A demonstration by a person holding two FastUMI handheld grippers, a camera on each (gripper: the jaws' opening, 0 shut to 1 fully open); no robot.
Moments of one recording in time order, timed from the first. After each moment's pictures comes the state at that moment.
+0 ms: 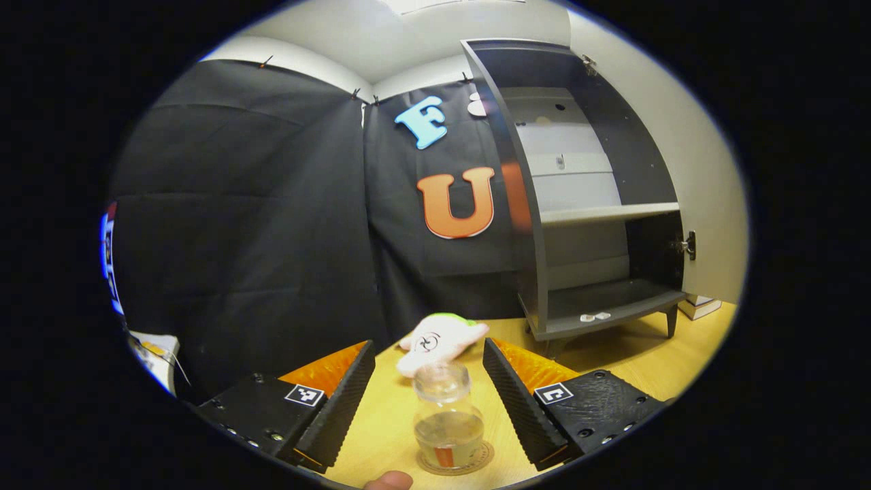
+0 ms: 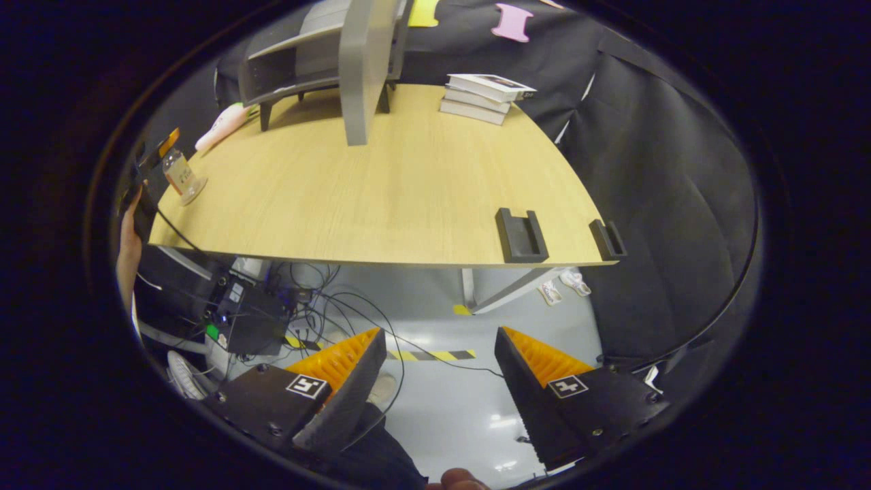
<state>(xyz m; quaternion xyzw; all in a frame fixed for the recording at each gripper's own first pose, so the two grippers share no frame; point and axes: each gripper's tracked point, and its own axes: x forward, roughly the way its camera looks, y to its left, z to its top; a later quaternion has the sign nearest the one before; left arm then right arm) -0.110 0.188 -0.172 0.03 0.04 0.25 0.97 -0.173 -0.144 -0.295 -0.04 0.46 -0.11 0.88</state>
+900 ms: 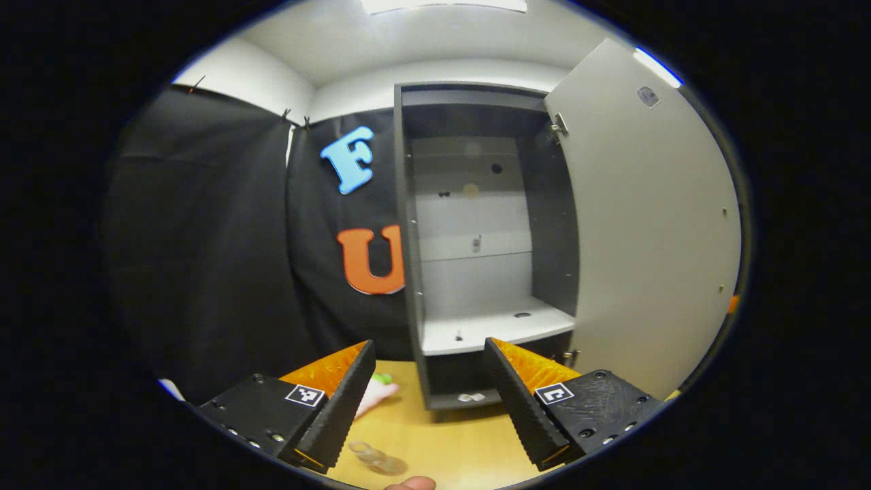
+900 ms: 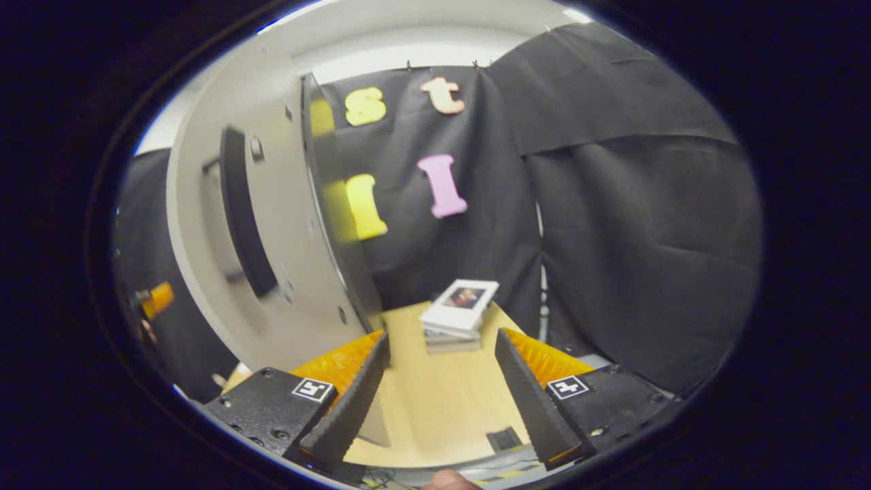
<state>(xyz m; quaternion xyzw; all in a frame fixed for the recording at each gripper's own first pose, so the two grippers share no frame) -0.081 0.037 0.043 -0.02 0.06 0.07 1.00 -0.050 -0.154 0.108 0.11 0.04 -0.03 0.99</state>
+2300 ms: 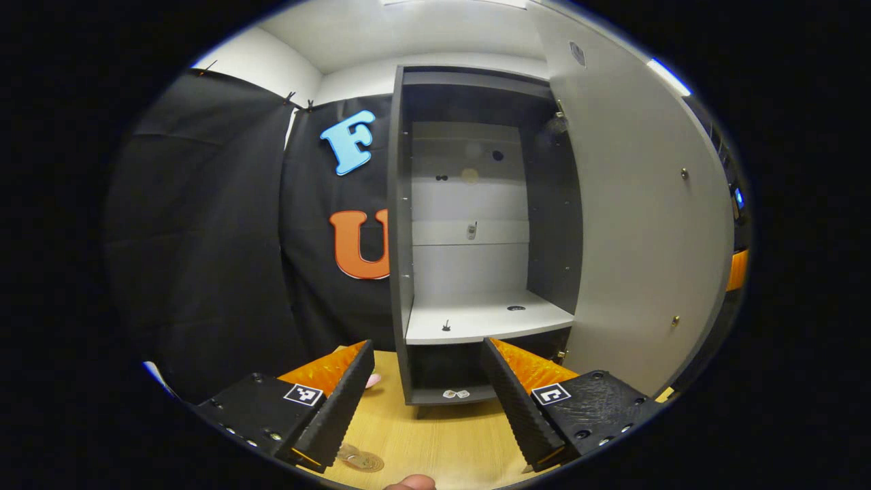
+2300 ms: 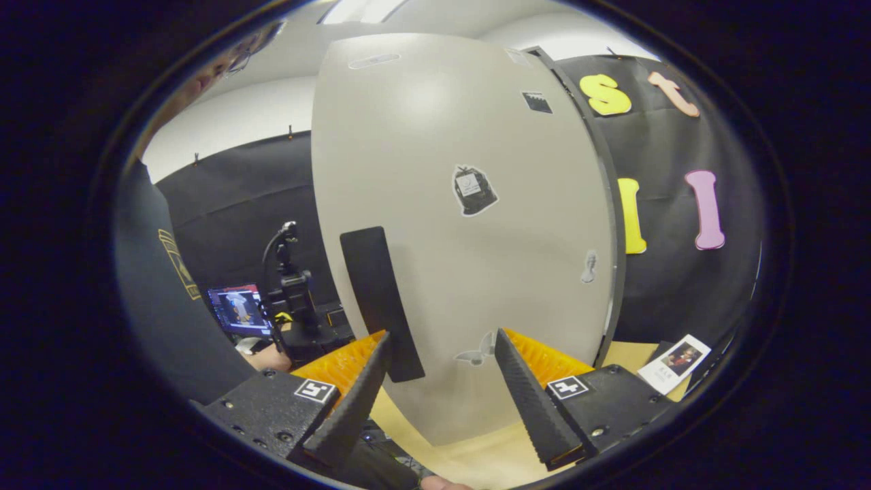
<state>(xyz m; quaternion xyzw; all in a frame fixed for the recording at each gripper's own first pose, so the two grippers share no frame) -0.067 0.054 0.024 -0.04 0.07 0.10 0.99 -0.023 0.068 0.140 -0.02 0.09 0.43 0.90</state>
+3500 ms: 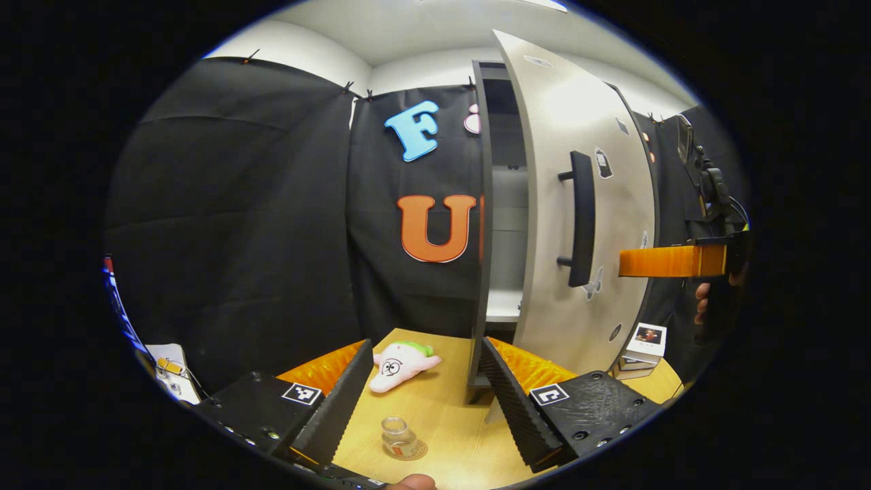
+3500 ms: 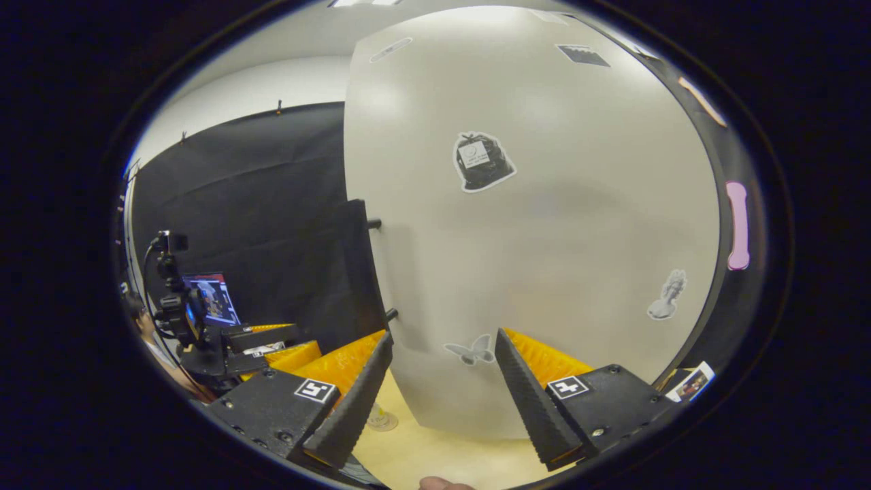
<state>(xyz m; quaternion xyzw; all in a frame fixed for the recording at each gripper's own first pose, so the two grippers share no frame) -0.112 0.123 -0.001 -0.05 0.09 0.18 0.98 0.100 0.165 0.117 -0.07 0.09 0.41 0.91</state>
